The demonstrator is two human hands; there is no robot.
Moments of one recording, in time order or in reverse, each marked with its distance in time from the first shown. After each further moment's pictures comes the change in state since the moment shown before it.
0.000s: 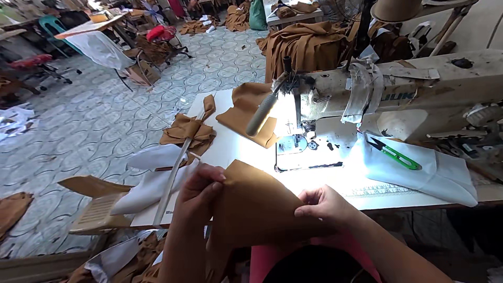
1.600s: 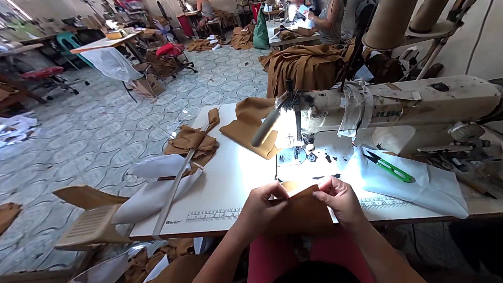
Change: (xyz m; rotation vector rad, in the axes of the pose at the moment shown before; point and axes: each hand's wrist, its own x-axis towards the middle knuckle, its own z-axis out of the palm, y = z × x) left_hand 0.003 -0.031 0.080 0.406 -0.103 -0.206; right_hand 0.001 0.007 -0.009 -0.037 0.546 -0.419
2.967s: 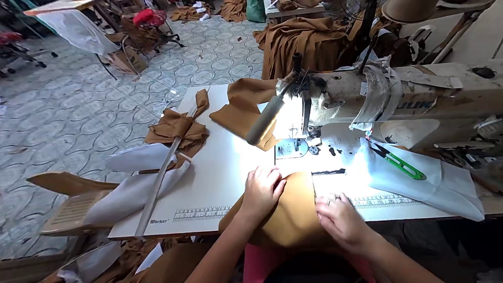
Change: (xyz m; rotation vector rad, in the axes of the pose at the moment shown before) left_hand 0.011 -0.078 0.022 0.700 0.097 0.090; right_hand -0.025 0.031 -0.024 -0.983 -0.397 -0.369
